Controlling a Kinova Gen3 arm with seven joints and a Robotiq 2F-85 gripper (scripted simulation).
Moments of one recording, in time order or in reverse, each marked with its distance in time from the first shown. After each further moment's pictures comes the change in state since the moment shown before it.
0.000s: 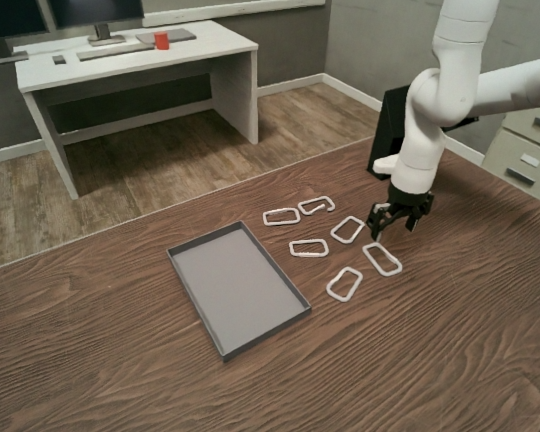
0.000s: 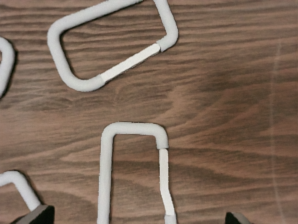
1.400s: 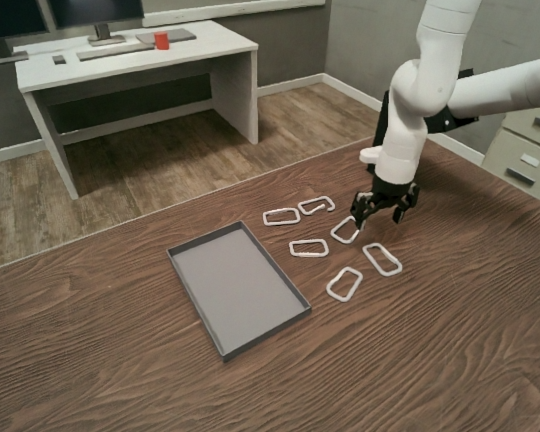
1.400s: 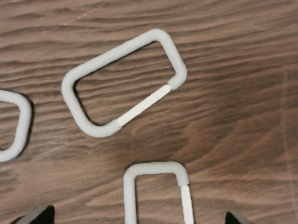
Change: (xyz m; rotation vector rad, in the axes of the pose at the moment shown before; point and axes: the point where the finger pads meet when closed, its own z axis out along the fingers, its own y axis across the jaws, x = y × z) arm 0.032 -0.019 -0.007 0.001 0.011 0.100
